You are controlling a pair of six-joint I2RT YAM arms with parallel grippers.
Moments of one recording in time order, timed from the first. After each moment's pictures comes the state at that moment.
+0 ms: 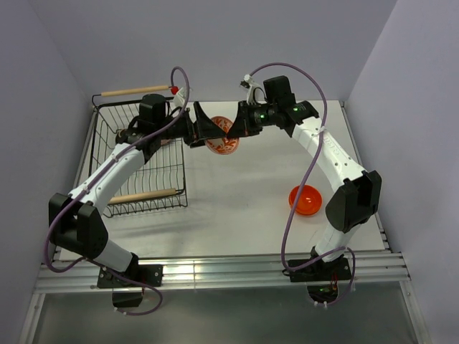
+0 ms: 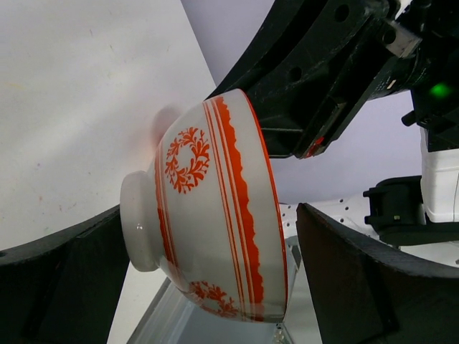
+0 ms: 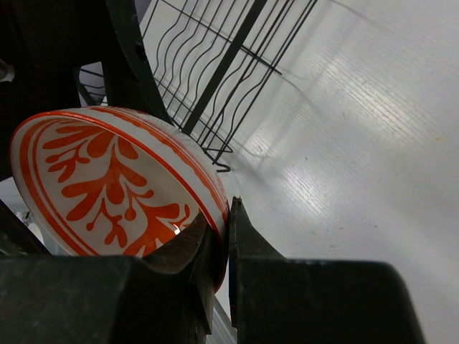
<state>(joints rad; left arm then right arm) -0.38 1.52 1.32 -0.13 0.83 -0.82 0.41 1.71 1.71 -0.68 -0.67 0.25</state>
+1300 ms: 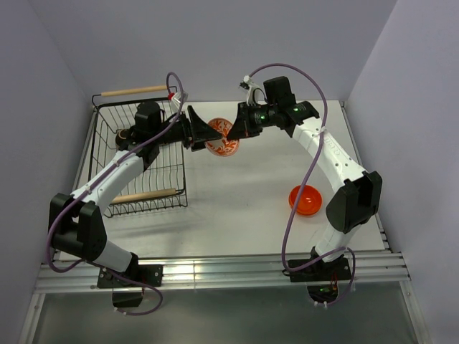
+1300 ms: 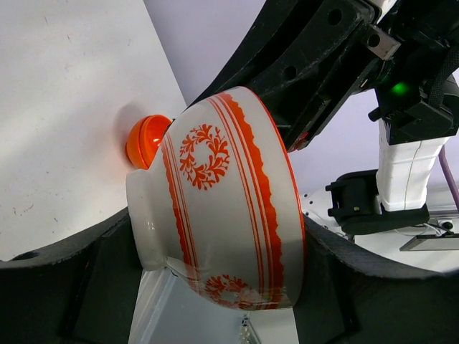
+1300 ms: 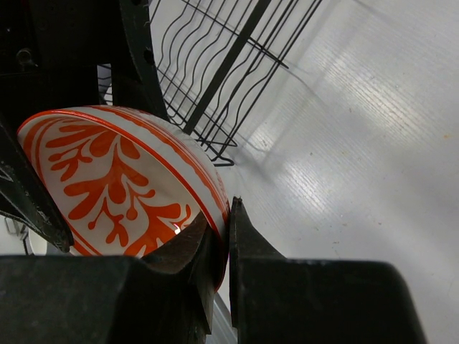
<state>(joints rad) -0.35 1.49 1.17 0.15 0.92 -1.04 0.42 1.70 1.71 -0.69 -0.69 0.23</state>
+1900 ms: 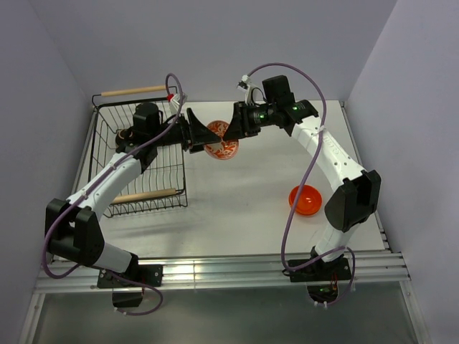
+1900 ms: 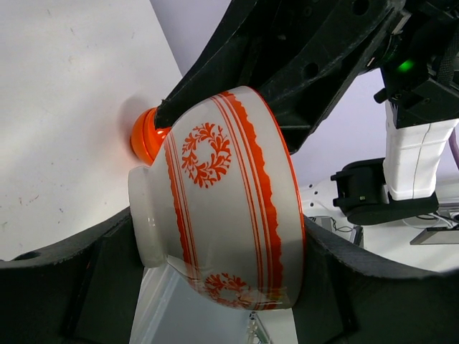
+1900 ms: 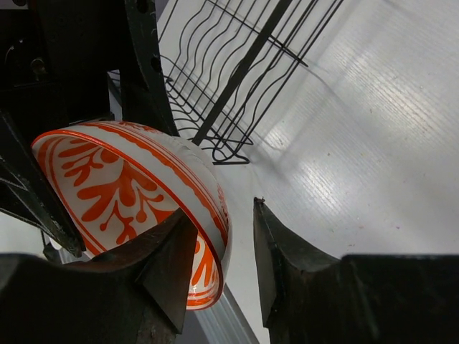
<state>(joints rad) -0.35 1.45 1.16 0.10 0.92 -0.98 0.42 1.72 1.74 -0.71 -0.74 0.24</state>
